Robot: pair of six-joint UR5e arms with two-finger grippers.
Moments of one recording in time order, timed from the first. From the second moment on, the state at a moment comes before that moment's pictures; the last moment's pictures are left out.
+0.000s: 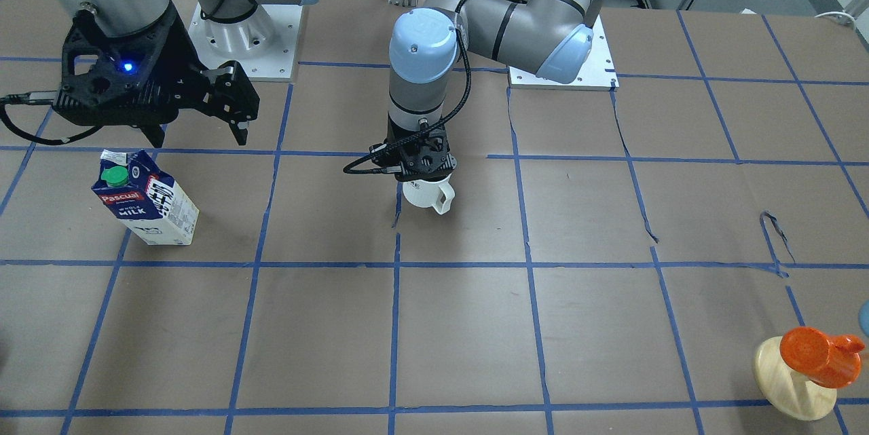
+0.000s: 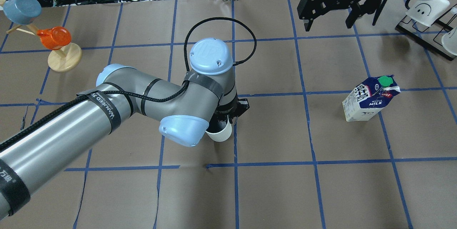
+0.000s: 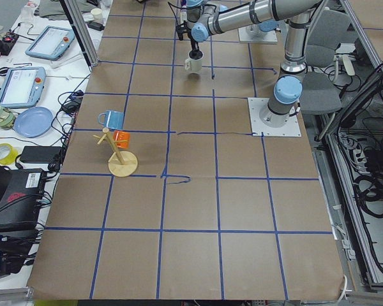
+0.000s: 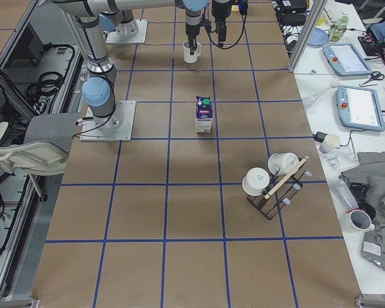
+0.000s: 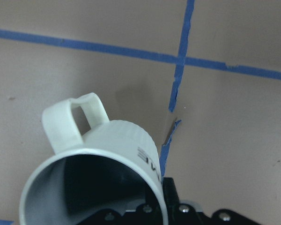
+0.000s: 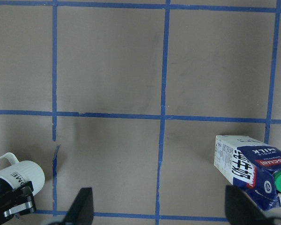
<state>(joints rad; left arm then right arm) -2.01 -1.83 -1.89 -1.01 1.50 -0.68 1.60 -1.47 1.40 -1.55 -1.55 -0.01</state>
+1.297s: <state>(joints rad) -1.94 -1.75 -1.89 -0.96 1.47 -0.71 1.58 -1.46 1.41 -1.55 -1.56 -0.03</state>
